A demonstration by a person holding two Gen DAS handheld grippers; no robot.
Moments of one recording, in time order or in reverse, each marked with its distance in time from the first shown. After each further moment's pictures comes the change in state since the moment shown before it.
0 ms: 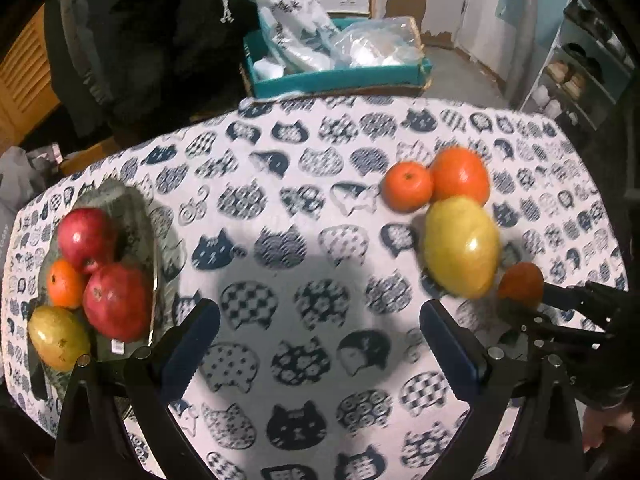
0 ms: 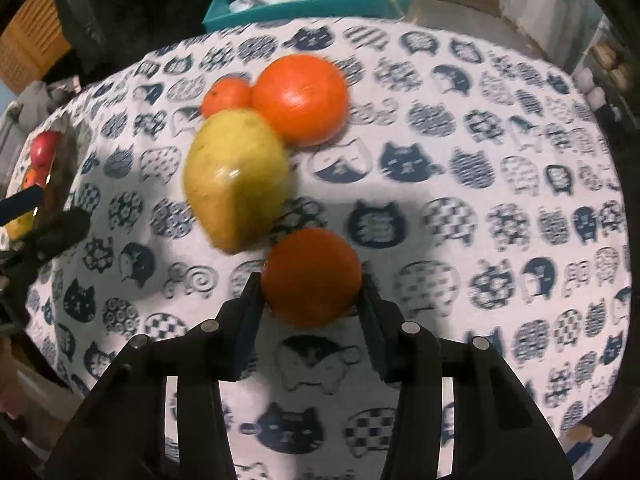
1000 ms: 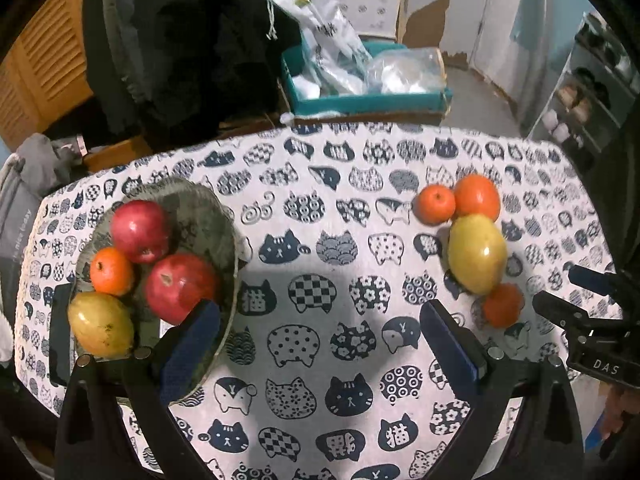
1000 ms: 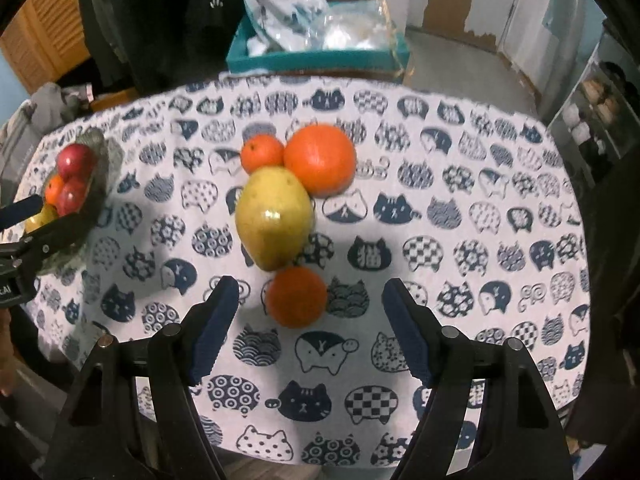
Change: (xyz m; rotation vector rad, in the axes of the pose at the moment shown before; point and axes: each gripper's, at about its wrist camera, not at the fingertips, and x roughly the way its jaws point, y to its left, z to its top) left arm -0.039 0.042 -0.014 -0.051 -0.036 0.039; right arm -0.052 0.024 0.002 -0.053 -0.082 -0.020
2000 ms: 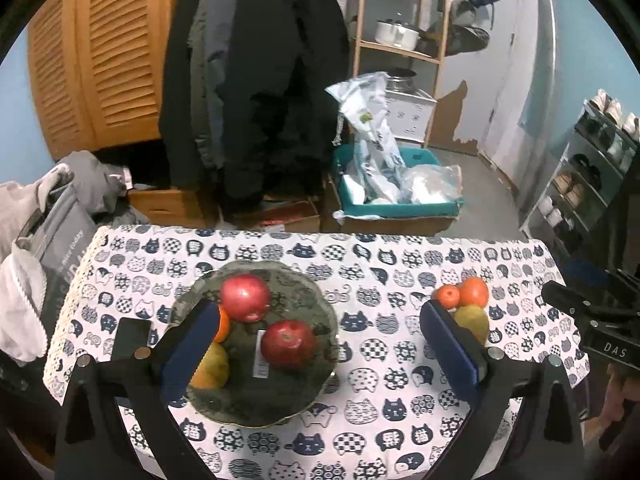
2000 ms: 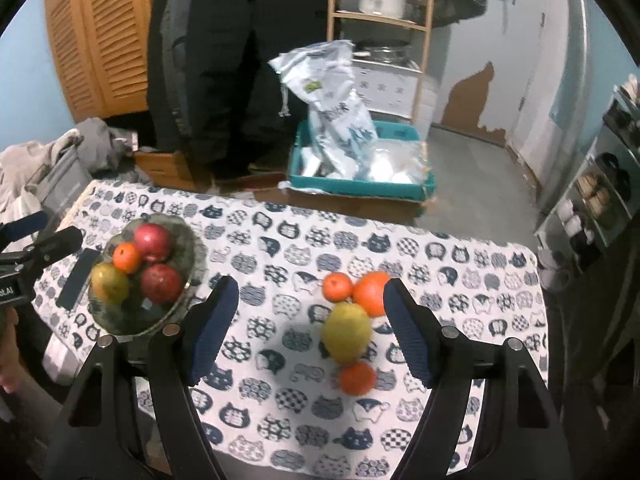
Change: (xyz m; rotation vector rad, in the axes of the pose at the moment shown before) left arm -0.129 0.095 0.020 -0.118 -0.270 -0.011; right arm -0.126 0.082 0.054 -0.108 -0.294 0.002
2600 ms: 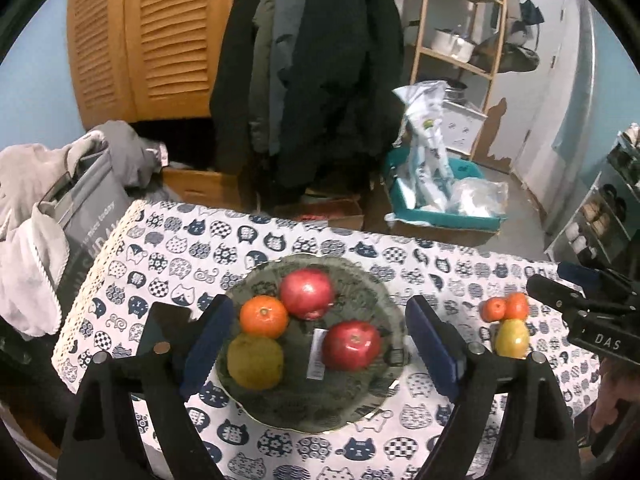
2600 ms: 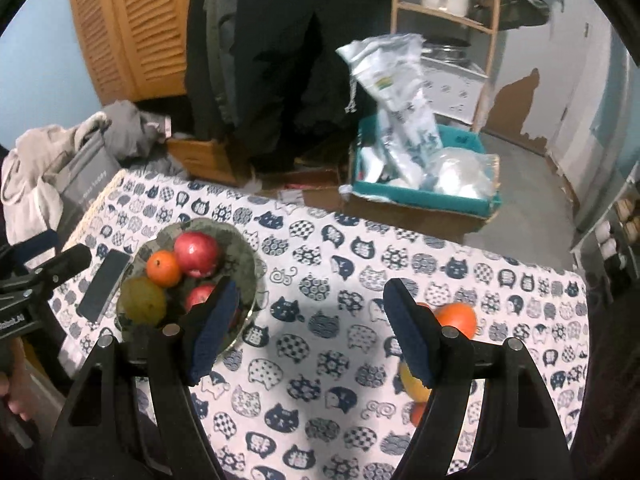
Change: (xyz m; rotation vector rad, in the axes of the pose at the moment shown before) left arm 0.008 0.078 -0.006 -0.118 -0.001 0.065; right arm 0.051 0.079 0.037 -0.066 0.034 0.106
